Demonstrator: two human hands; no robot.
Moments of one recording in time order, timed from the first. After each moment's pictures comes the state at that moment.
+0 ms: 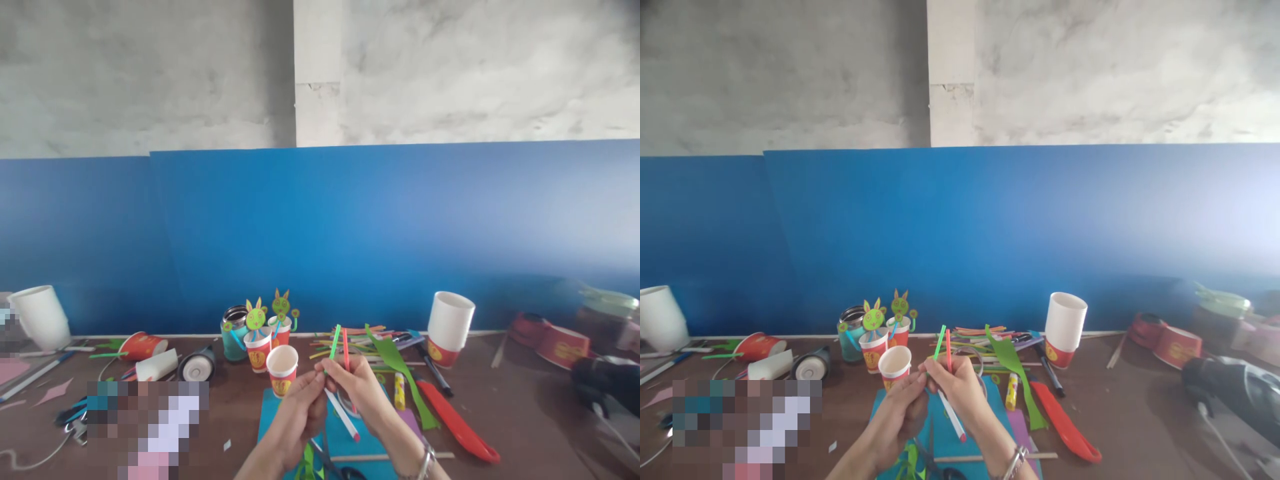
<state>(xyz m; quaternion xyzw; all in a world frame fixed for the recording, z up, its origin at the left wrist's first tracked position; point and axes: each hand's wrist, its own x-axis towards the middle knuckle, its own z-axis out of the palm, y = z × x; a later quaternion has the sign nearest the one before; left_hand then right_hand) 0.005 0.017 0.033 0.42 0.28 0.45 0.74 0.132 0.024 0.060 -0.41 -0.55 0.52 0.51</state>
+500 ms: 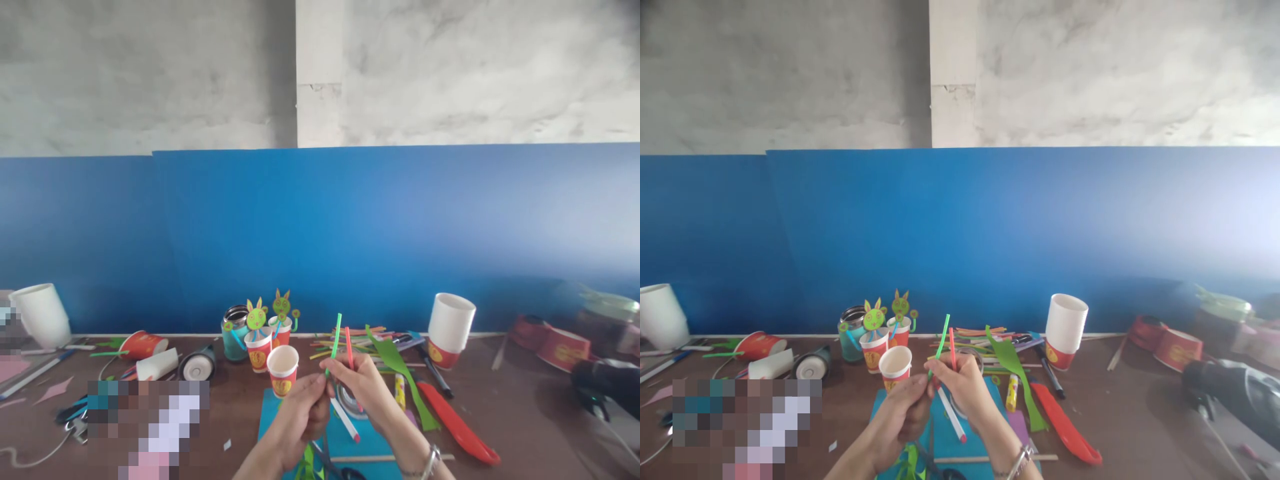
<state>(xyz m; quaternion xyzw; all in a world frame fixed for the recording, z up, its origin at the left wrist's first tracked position) 0.004 0.016 0.037 0.42 0.27 0.41 0.76 0.140 0.026 0.066 -0.40 -0.58 0.51 0.50</state>
